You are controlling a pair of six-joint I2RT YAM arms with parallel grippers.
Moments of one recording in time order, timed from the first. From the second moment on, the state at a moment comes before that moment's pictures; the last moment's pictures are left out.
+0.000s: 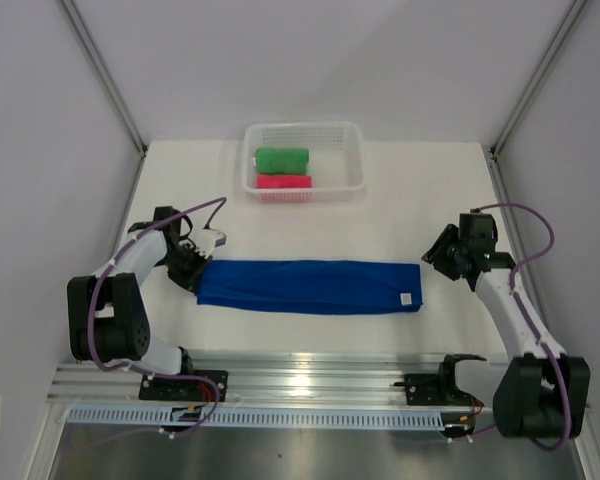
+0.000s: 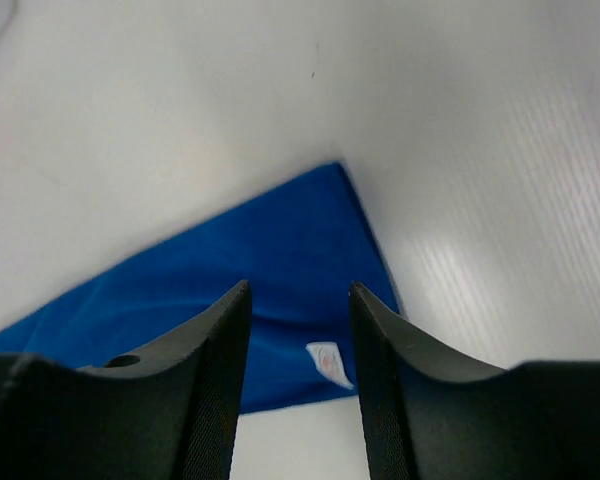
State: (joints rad) left arm 0.09 1.48 0.90 -0.88 0.28 0.70; right arm -0.01 1.15 0.76 -0.51 -0.06 0.59
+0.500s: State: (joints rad) left arm 0.09 1.47 0.90 -0.89 0.28 0.70; right arm 0.24 0.95 0.57 -0.73 0.07 0.94
